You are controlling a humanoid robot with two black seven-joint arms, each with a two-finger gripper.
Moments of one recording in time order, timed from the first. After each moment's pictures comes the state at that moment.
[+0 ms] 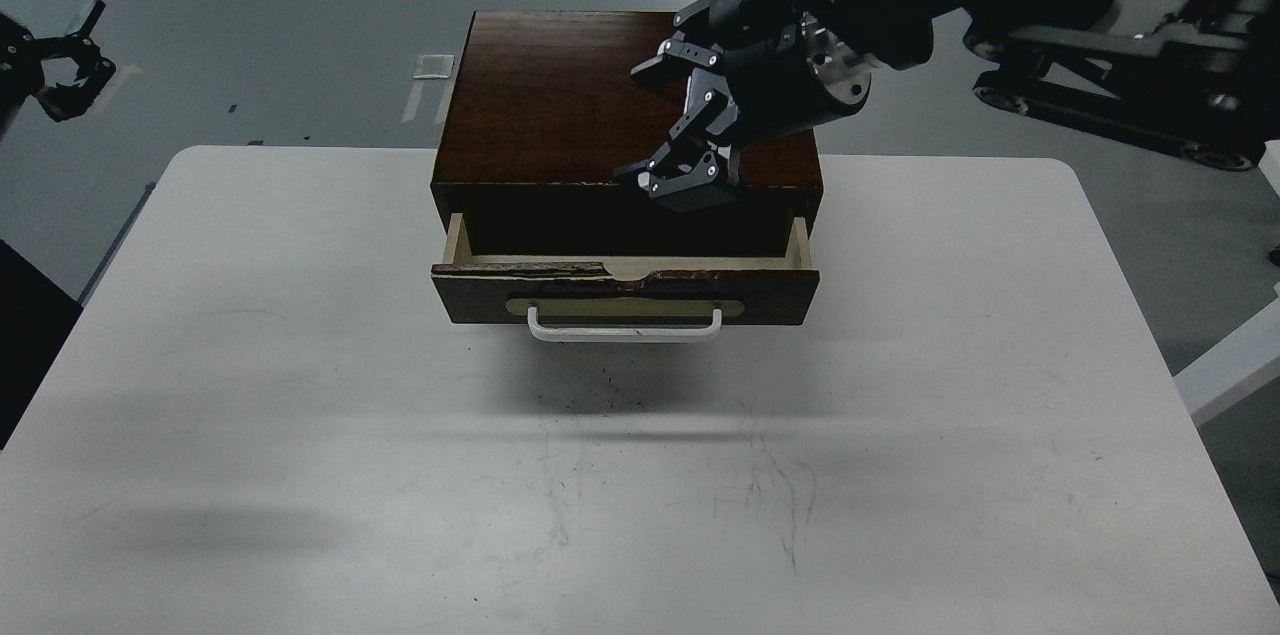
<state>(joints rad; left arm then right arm) -0.78 0.81 -0.66 -0.71 -0.21 -0.49 -0.35 1.80 -0.51 -0.12 1.31 -1.67 0.29 0.47</state>
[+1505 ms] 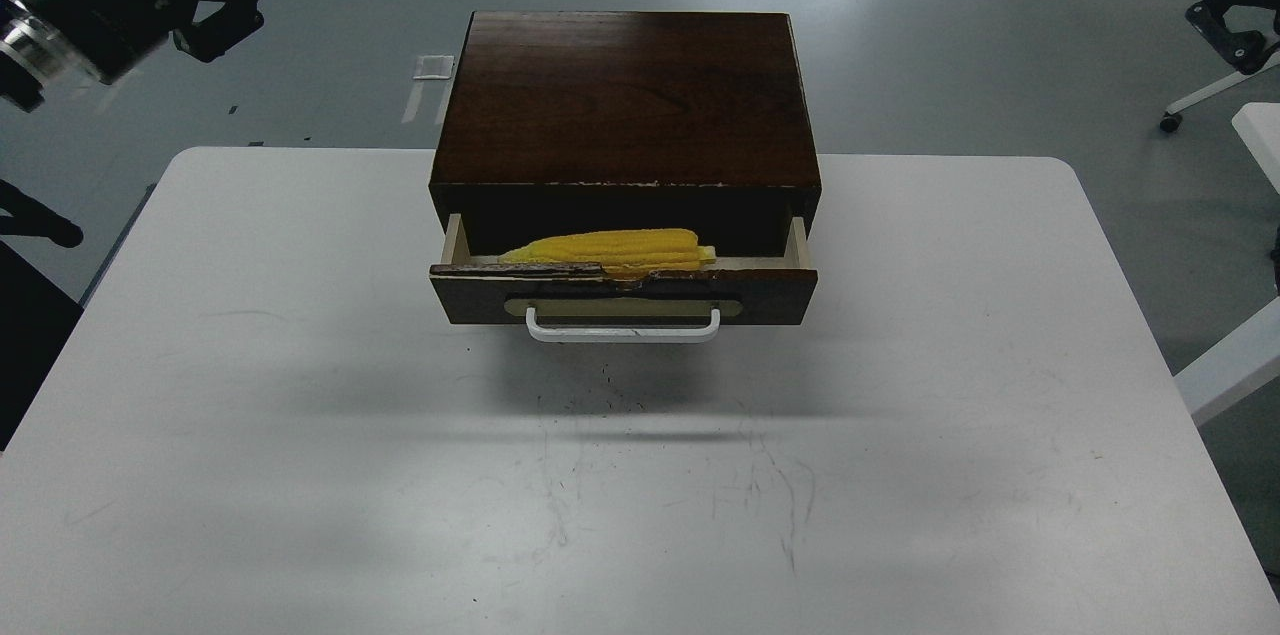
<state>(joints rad) -0.93 0.86 -0.64 -1.17 0.41 -0.49 -0.33 1.11 -1.07 -0.01 1.15 0.78 0.46 0.46</state>
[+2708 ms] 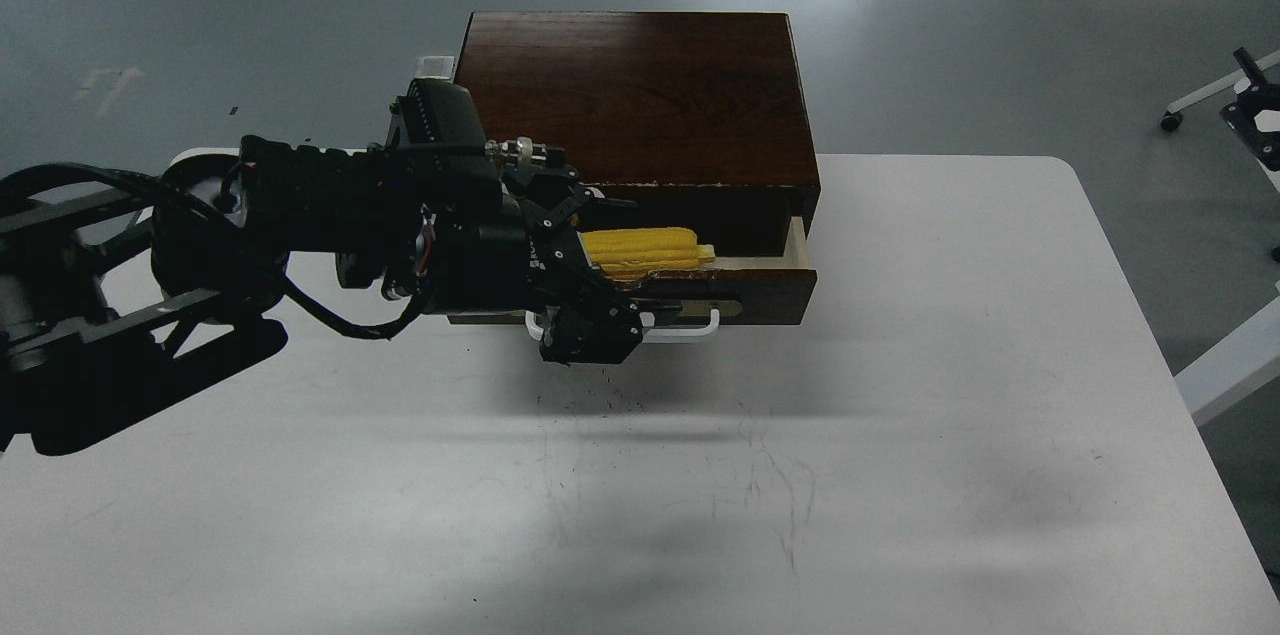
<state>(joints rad) -0.98 0.64 -0.50 -1.75 2.12 -0.49 -0.32 0.97 -1.03 -0.01 1.01 0.79 0.49 0.46</state>
